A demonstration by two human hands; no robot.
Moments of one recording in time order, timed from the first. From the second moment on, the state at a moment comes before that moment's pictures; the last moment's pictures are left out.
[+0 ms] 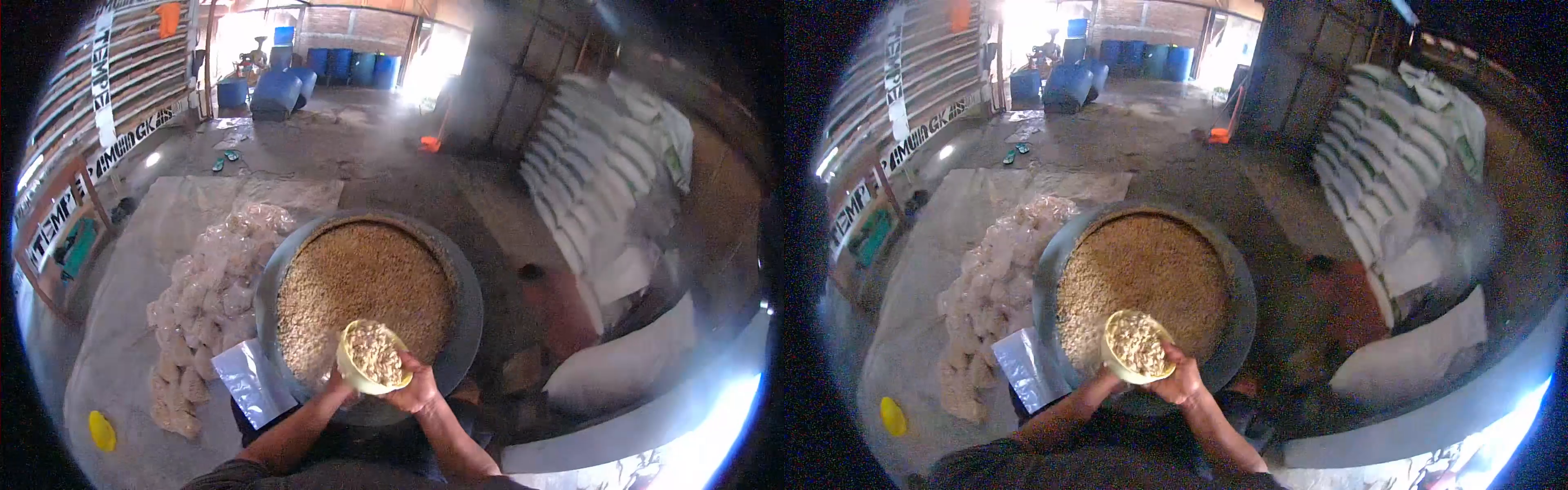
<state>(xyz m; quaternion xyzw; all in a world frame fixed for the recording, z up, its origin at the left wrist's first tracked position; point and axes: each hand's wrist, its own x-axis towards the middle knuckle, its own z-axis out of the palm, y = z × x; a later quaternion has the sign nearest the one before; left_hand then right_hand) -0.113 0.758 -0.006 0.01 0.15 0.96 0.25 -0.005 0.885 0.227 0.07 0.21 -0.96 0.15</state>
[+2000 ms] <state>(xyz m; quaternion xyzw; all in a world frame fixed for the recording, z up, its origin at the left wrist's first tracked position) -0.108 0.738 0.055 0.01 0.79 0.60 -0.12 -0.134 0.973 -0.014 0.20 0.84 -0.49 -0.09</state>
